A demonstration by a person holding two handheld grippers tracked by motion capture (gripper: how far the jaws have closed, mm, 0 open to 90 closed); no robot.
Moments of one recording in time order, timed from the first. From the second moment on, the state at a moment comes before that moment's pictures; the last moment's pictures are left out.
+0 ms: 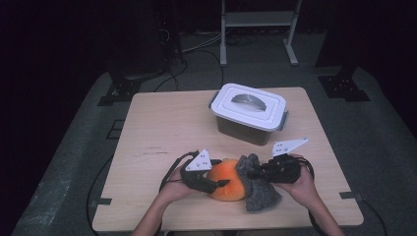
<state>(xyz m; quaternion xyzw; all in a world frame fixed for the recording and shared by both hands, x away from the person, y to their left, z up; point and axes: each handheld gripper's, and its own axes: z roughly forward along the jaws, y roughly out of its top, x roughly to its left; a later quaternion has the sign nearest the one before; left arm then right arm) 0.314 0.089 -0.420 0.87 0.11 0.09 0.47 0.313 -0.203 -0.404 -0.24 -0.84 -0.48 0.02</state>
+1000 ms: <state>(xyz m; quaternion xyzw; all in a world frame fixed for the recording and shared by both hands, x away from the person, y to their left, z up) 0.329 0.111 -0.415 0.85 0.17 0.02 0.50 0.319 -0.205 -0.423 -0.28 -0.85 -0.44 0.00</state>
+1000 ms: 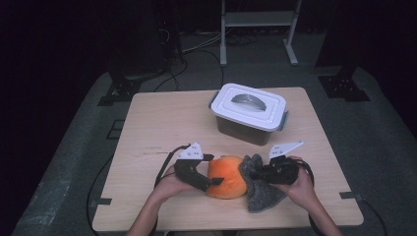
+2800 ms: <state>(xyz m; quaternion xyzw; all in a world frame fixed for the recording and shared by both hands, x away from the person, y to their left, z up) 0.319 0.083 -0.413 0.84 0.15 0.07 0.52 0.320 -0.214 -0.387 -0.28 -0.84 -0.46 -0.02</state>
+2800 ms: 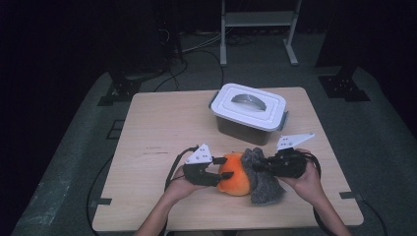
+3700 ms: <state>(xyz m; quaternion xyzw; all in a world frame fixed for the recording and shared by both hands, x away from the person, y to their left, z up) 0.309 0.068 -0.410 0.84 0.12 0.07 0.52 0.318 -0.187 -0.361 -0.23 -0.87 -0.43 -0.03</state>
